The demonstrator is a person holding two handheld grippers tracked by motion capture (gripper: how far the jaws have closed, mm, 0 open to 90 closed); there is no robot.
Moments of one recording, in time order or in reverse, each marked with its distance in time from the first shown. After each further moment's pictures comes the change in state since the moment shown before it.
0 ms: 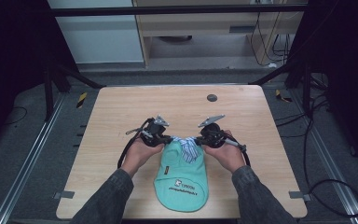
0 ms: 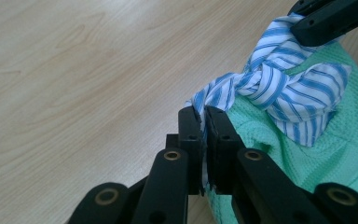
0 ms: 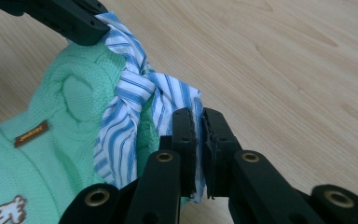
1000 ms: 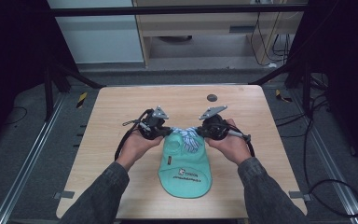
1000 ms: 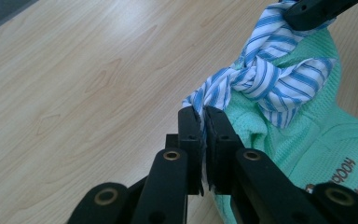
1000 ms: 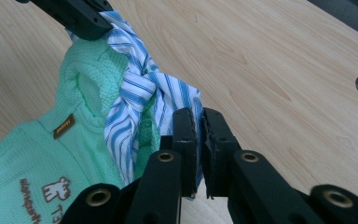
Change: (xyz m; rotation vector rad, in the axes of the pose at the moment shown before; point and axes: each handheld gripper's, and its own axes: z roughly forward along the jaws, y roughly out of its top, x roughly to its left) left arm -0.001 0.027 -0.029 -0.037 0.025 0.100; right arm -0.002 0.028 -0.031 -0.059 -0.037 -0.145
